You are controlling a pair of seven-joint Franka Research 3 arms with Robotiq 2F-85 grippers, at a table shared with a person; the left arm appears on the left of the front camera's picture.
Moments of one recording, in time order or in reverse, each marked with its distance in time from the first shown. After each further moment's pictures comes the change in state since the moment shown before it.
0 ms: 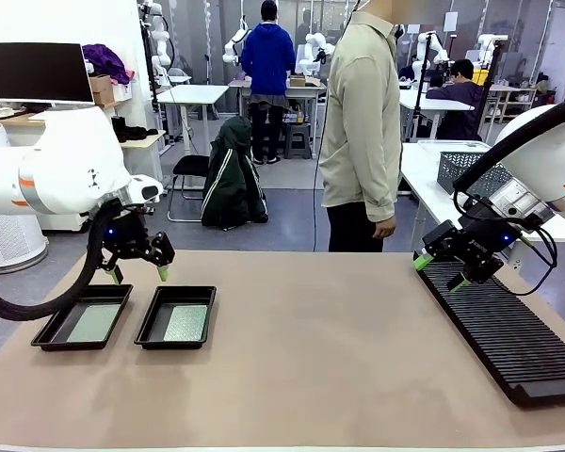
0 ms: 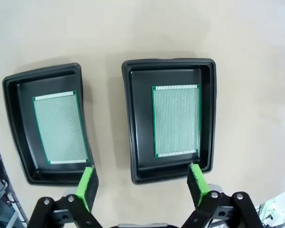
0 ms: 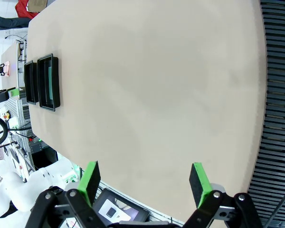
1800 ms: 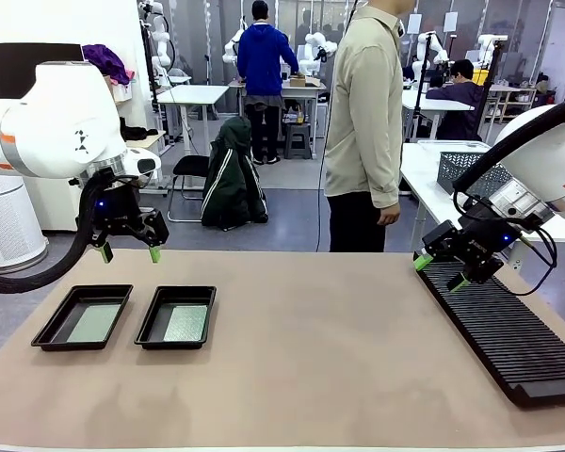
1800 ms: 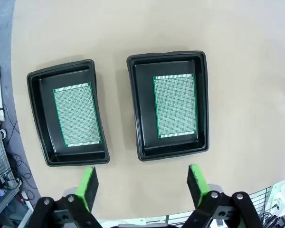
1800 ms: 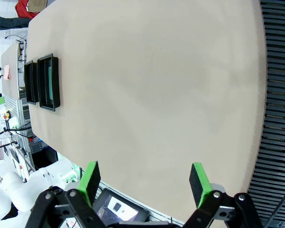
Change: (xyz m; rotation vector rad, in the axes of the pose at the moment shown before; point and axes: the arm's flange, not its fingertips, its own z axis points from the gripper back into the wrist) left arm -0.006 -0.010 0.054 0.052 0.004 -0.048; right arm 0.000 0.000 0.000 0.000 0.000 0.000
